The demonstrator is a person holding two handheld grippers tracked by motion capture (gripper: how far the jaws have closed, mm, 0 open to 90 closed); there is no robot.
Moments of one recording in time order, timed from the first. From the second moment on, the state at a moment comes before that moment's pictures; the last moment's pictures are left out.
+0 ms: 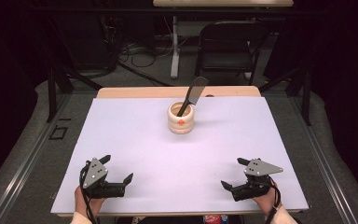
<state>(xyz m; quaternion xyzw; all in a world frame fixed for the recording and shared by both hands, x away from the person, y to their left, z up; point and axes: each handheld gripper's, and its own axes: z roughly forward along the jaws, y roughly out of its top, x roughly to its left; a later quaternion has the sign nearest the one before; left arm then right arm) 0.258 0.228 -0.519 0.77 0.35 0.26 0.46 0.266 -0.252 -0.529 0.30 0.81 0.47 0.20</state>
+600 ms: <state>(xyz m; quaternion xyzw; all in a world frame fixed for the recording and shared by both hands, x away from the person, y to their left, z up) 0.263 0.233 -0.527 0.78 0.35 0.25 0.45 0.266 -0.252 -0.529 0.30 0.81 0.47 0.20</state>
